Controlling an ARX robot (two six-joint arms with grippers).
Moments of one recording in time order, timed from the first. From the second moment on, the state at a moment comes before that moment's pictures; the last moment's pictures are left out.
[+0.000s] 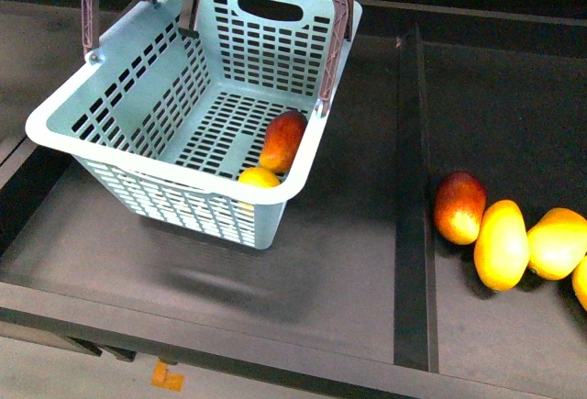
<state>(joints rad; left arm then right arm) -0.32 2.31 1.76 -0.14 -0.08 -1.56 0.00 0.01 0.02 0.00 0.00 0.00</state>
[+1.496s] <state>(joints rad) -0.02 0.88 0.10 0.77 -0.01 -0.01 0.00 0.00 0.02 0.00 0.00 0.00</state>
